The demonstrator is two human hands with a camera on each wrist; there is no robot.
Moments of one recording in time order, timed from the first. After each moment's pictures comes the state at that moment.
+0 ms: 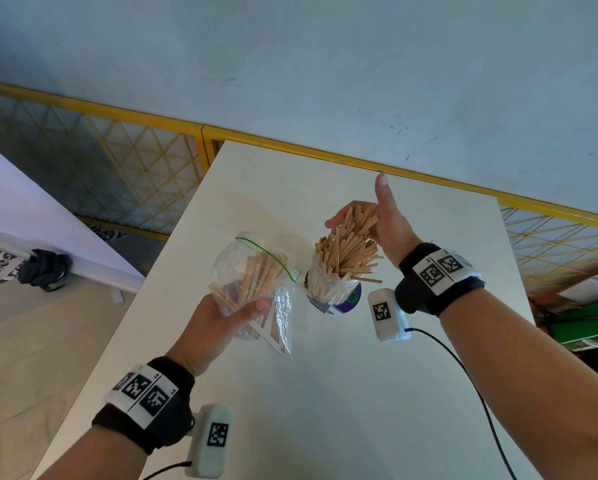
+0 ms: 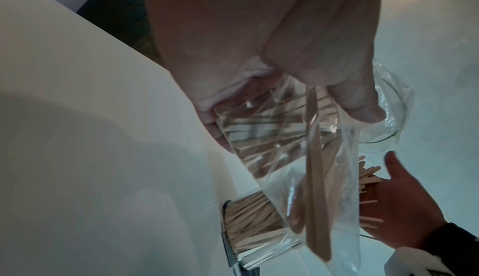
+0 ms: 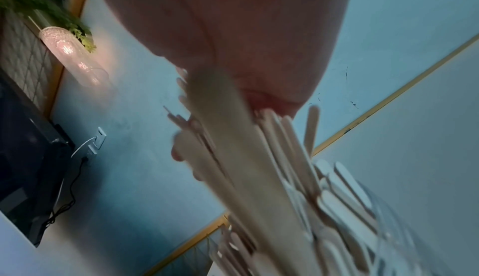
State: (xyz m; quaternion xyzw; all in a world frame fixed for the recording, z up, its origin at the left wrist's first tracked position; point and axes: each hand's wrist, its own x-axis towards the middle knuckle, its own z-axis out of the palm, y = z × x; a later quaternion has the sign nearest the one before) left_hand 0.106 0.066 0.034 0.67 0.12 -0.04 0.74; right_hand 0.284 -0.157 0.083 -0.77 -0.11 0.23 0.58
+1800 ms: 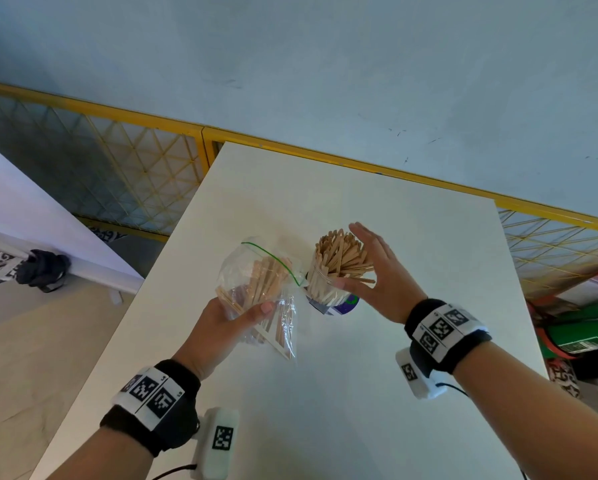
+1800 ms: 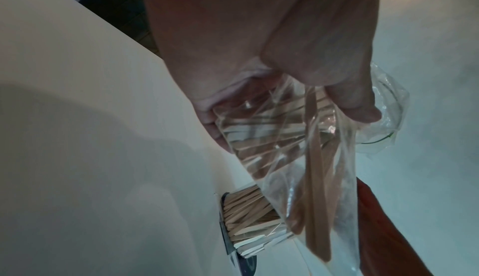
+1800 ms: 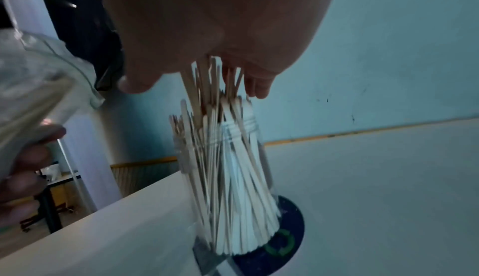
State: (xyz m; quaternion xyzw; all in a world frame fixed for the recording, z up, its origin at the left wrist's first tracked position) left_hand 0.104 0.056 0.034 0.66 0.11 -0.04 0.74; right_hand 0.227 -0.193 0.041 -0.91 -0.25 0.09 0.33
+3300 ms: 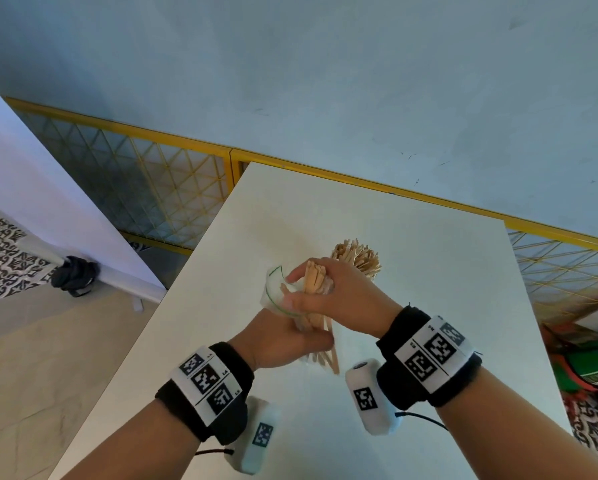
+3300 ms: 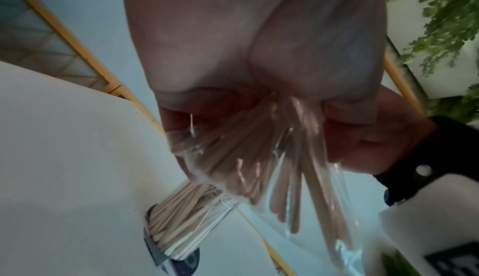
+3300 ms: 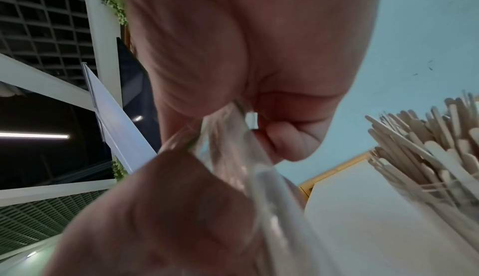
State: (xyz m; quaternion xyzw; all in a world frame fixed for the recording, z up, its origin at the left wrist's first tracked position) left_hand 0.089 0.018 0.081 0.78 -0.06 -0.10 0.62; right_hand 0.152 -0.110 0.129 -0.85 -0.23 0.24 0.42
